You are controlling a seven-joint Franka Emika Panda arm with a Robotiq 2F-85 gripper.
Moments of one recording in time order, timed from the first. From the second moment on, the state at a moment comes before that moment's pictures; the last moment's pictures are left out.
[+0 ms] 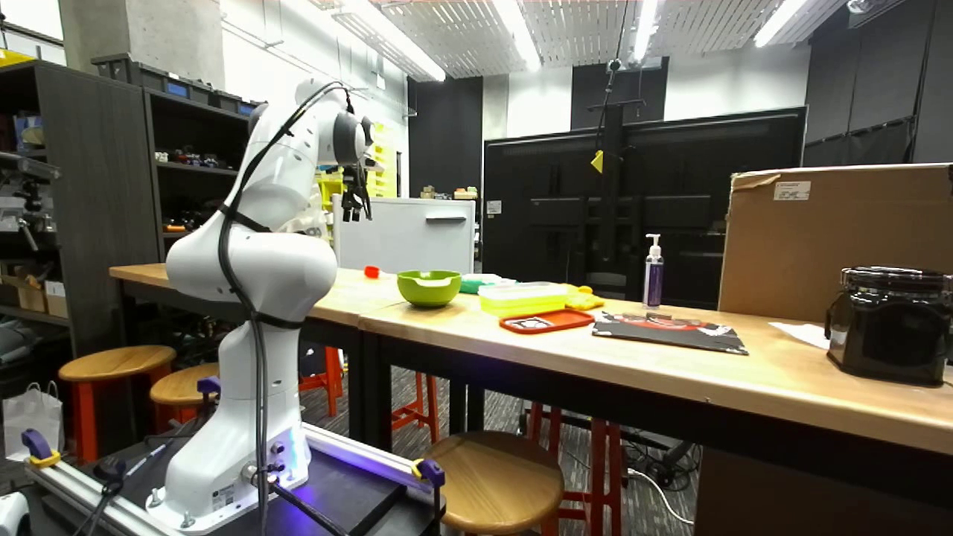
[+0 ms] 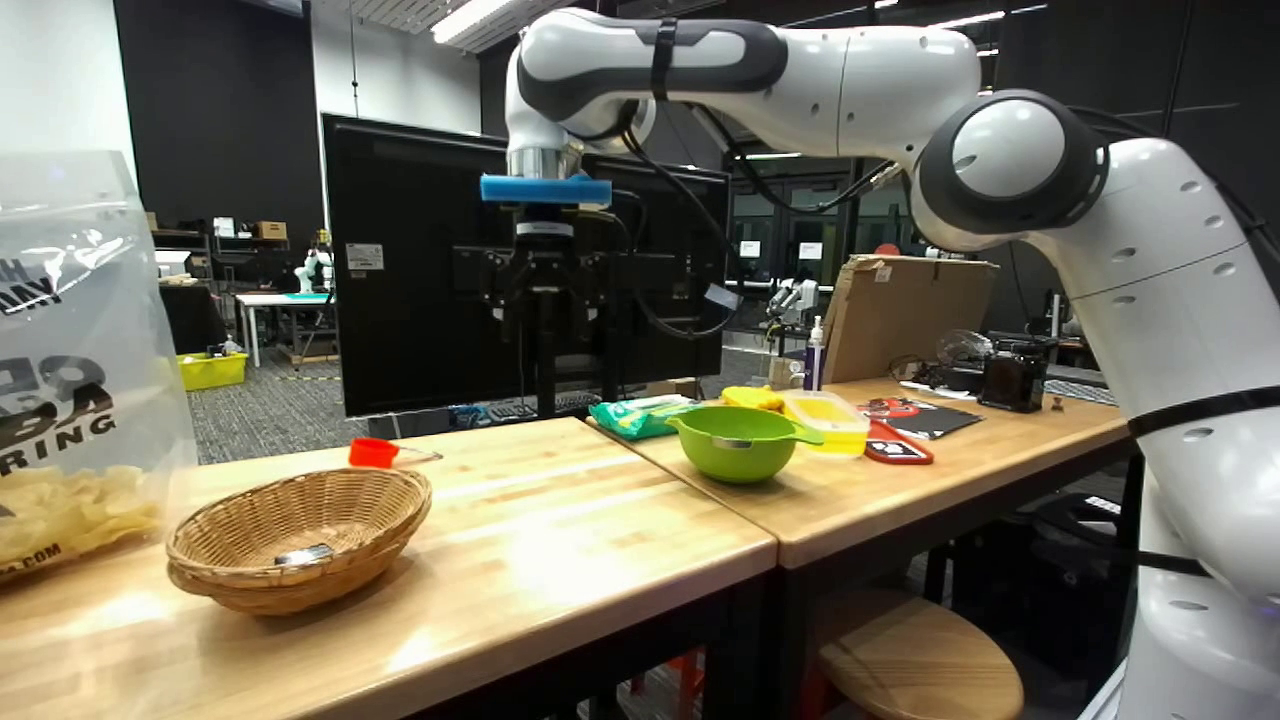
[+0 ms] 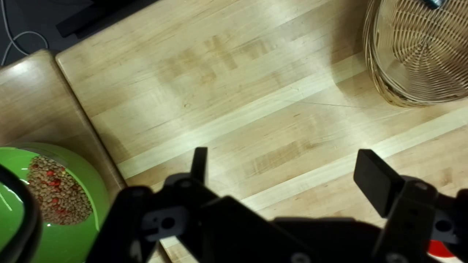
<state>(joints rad) 0.36 0.45 0.20 -1.06 0.02 1.43 1.03</state>
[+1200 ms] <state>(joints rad) 0.30 0.45 0.17 -1.06 0.02 1.46 1.03</state>
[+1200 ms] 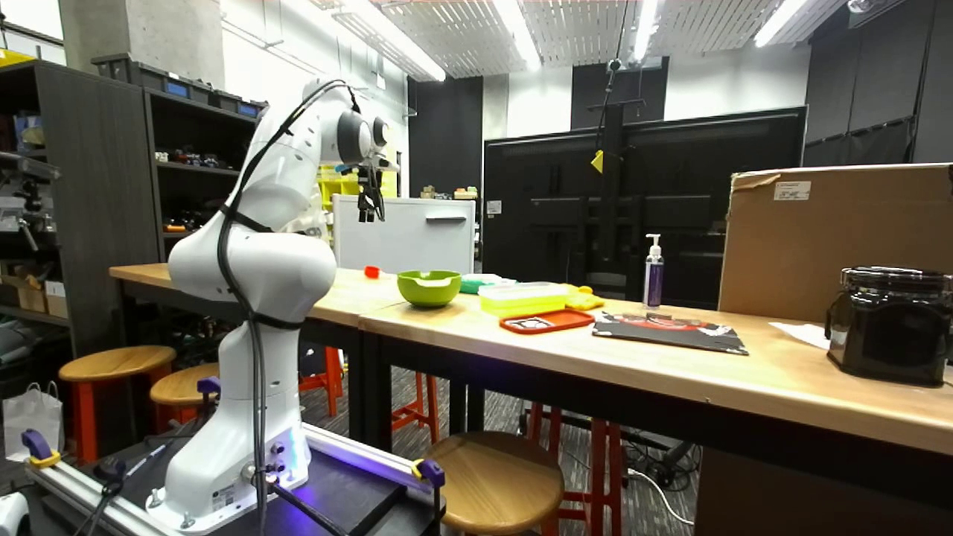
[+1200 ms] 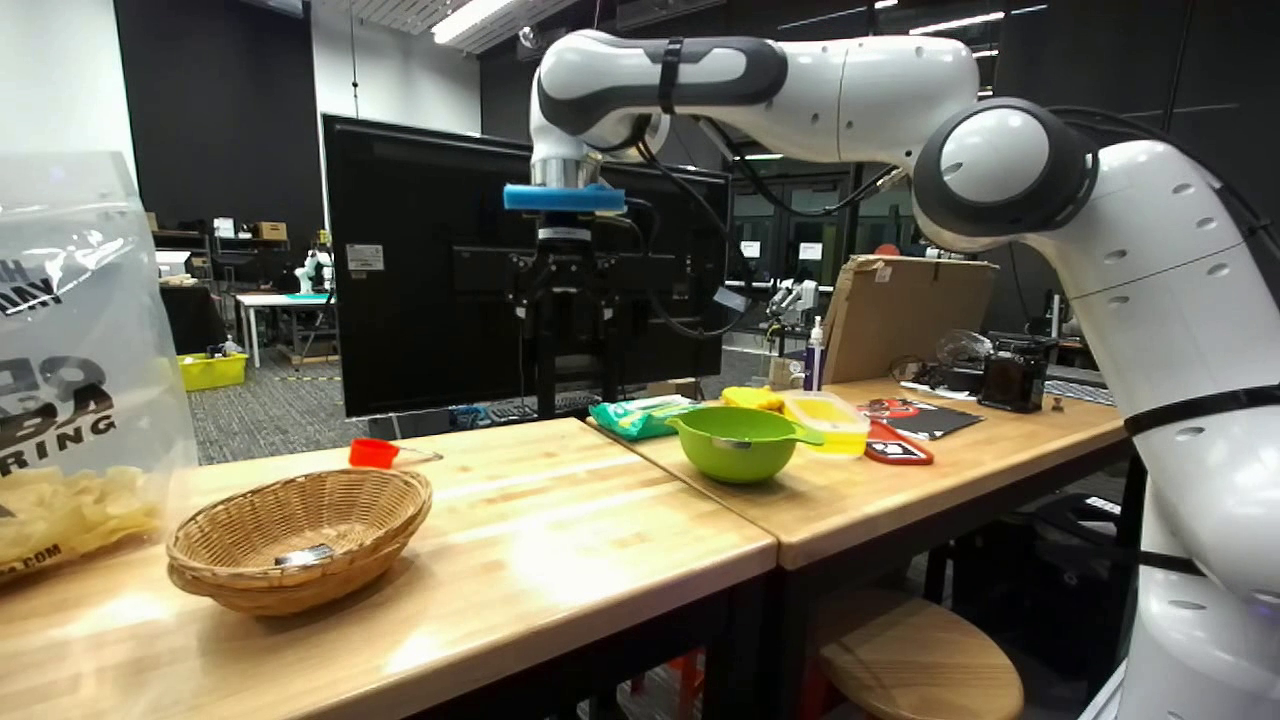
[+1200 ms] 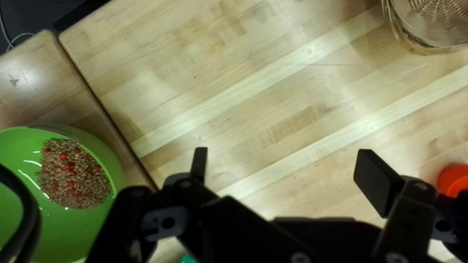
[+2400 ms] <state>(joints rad) 0.11 0.36 0.09 -1.11 0.02 1.47 1.04</state>
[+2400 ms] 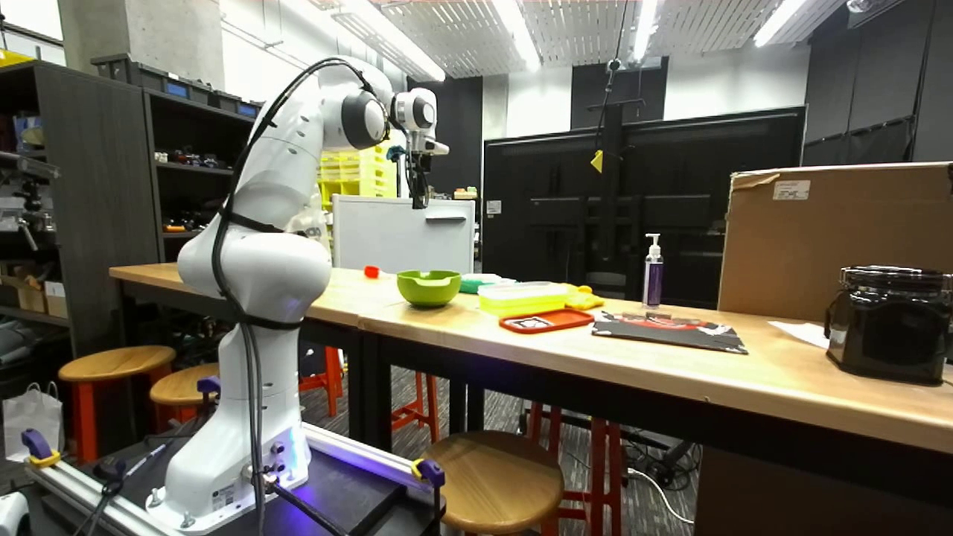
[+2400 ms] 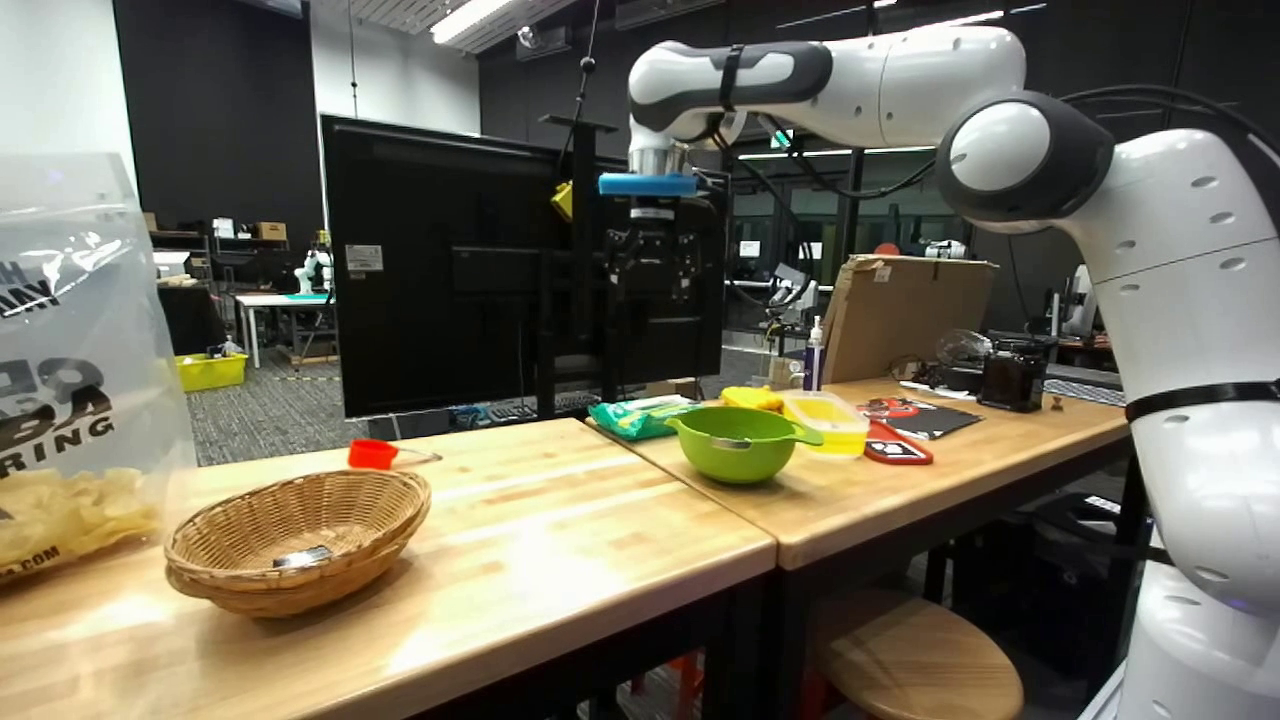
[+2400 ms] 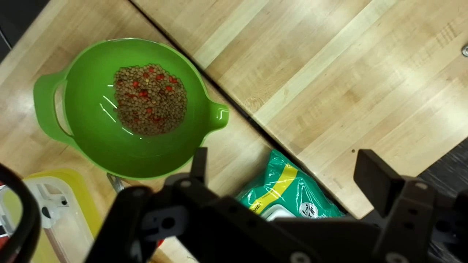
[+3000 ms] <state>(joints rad) 0.03 0.39 0.05 -1.11 0.02 1.43 0.97</state>
